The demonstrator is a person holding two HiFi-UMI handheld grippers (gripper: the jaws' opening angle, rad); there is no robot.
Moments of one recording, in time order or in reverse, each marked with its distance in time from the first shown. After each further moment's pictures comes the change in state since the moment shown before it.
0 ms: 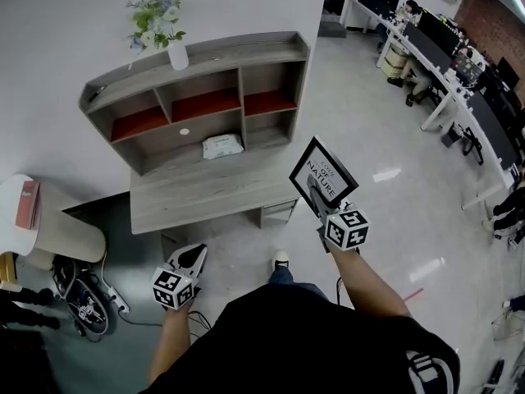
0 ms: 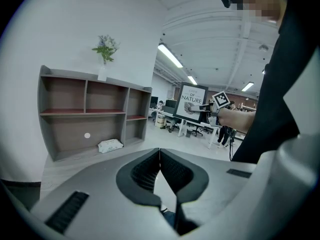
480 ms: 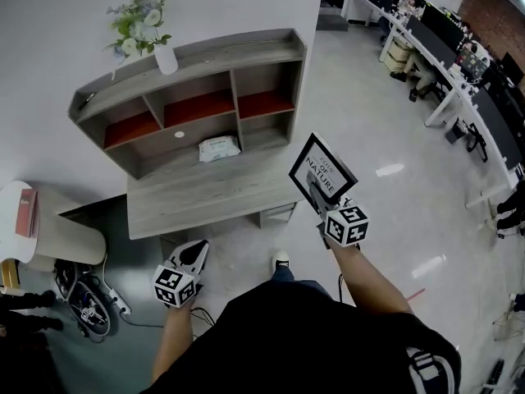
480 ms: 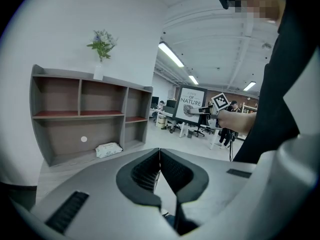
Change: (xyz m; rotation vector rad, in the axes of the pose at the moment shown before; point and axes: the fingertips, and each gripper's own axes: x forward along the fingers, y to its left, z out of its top) left arm 0.050 0.011 0.028 0.000 -0.003 0.011; right arm 0.035 -0.045 0.005 0.016 0.020 0.010
